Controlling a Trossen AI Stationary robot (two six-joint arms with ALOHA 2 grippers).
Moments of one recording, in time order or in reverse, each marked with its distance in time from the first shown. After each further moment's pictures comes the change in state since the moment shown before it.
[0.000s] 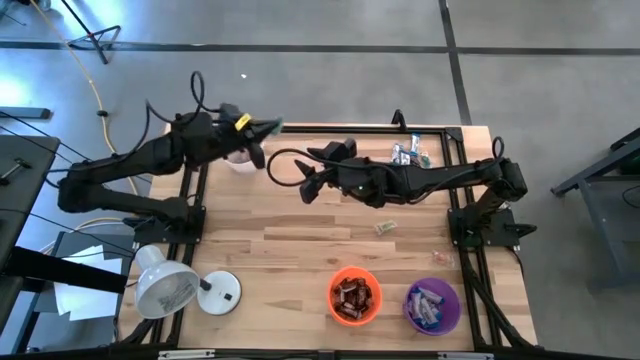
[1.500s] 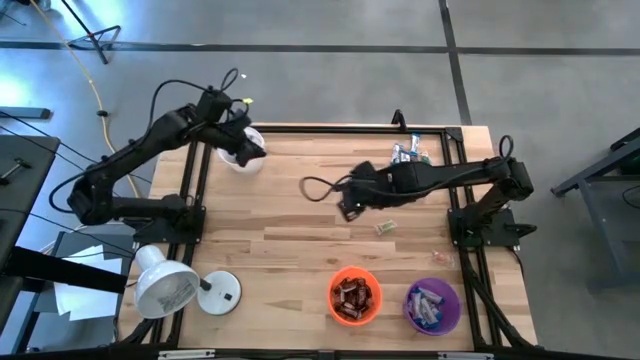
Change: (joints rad) left arm 0.588 0.119 -0.042 -0.604 0.832 0.088; right arm 0.000 -0.046 0.000 -0.944 -0.331 0.657
